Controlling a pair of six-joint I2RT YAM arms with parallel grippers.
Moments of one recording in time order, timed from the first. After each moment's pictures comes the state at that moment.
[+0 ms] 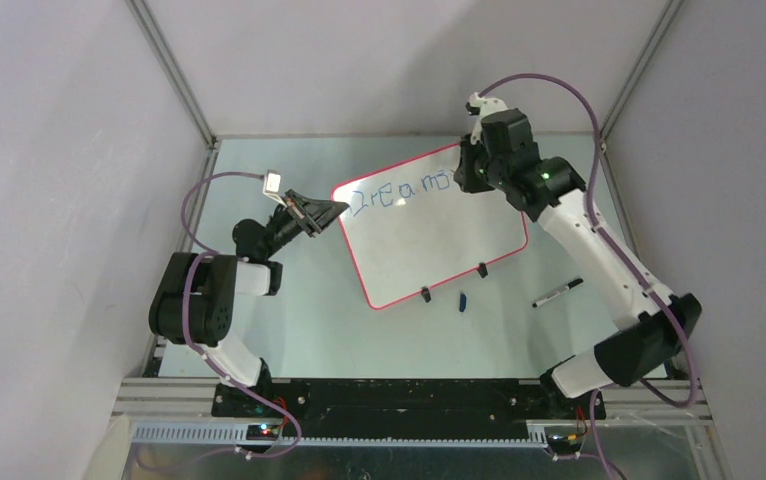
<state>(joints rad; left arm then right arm) -0.09 1.65 0.51 1.48 0.81 -0.98 0.51 1.51 1.65 -0.73 0.09 0.23</state>
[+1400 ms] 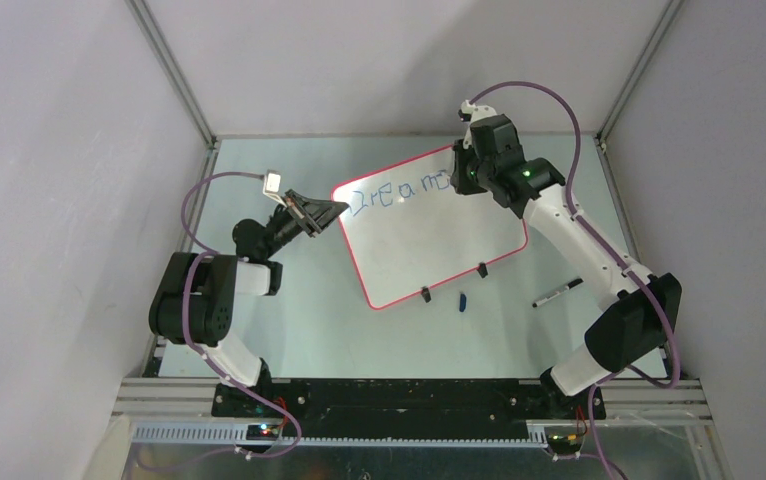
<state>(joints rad) -0.09 1.65 0.51 1.48 0.81 -0.98 0.49 1.56 1.56 -0.62 0.10 0.23</state>
